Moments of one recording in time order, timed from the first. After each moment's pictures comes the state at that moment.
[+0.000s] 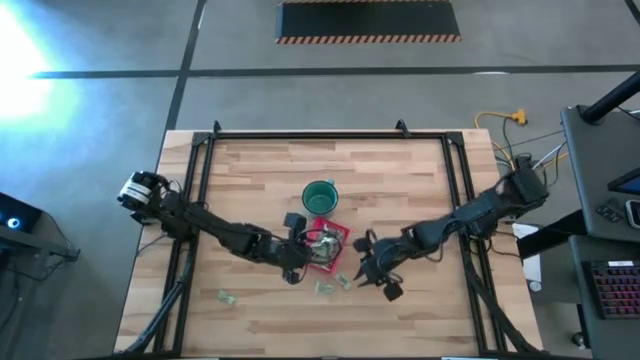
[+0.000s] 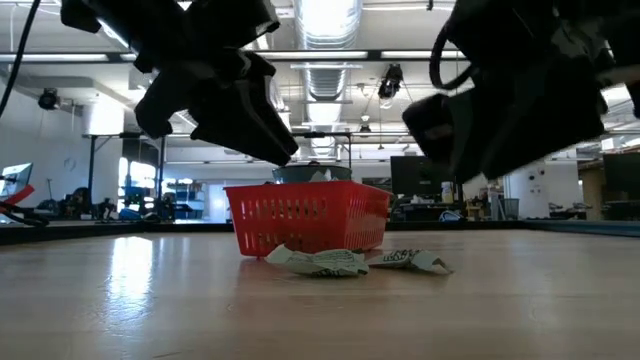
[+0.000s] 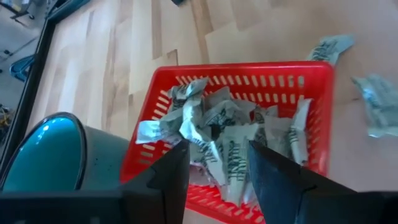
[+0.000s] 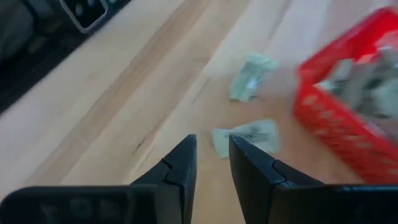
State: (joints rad) left arm -0.35 1.61 0.92 -0.06 -0.48 0.14; right arm 0.34 1.62 0.70 0.21 -0.18 -0.06
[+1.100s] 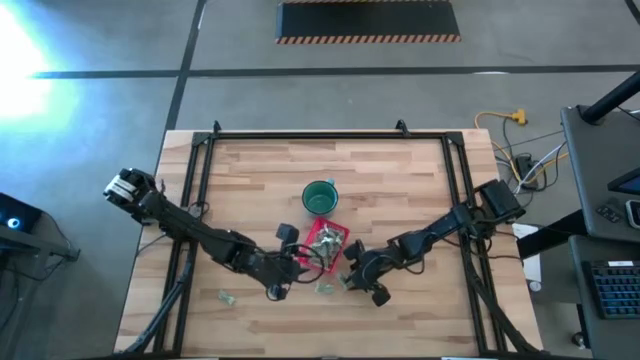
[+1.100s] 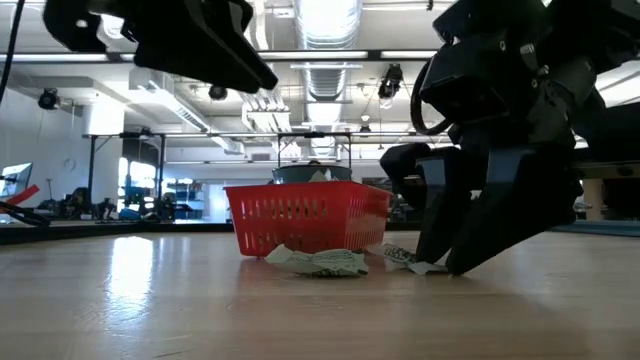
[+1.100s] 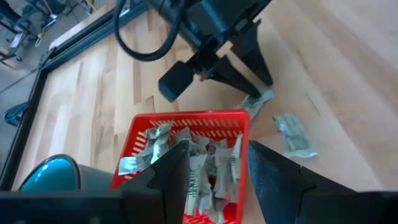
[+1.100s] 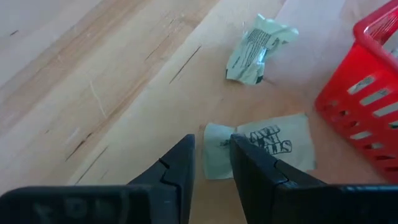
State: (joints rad) left arm -0.49 1.50 0.92 -0.08 -0.48 0.13; right arm 0.36 1.86 0.75 0.35 -0.10 -0.13
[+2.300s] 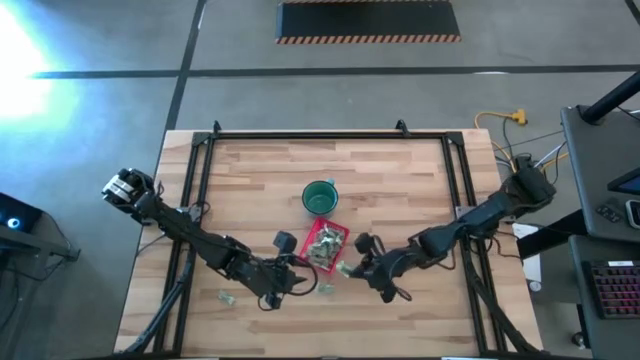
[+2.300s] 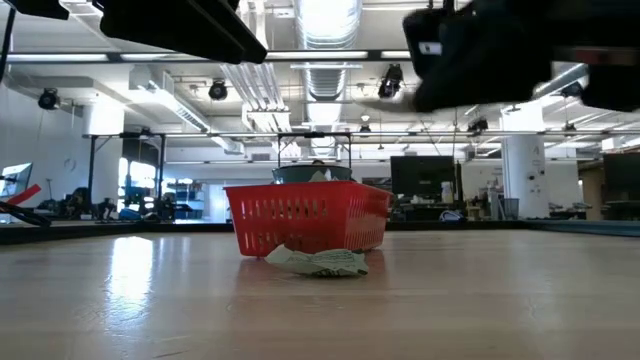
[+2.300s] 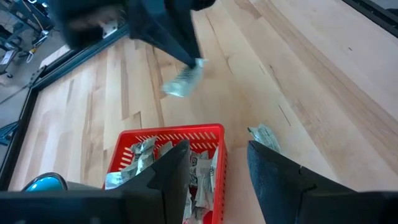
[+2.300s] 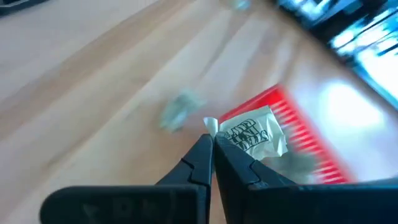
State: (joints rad) left arm -0.55 1.49 0.94 -0.09 -0.48 0.14; right arm 0.44 1.56 0.75 0.19 0.22 -0.35
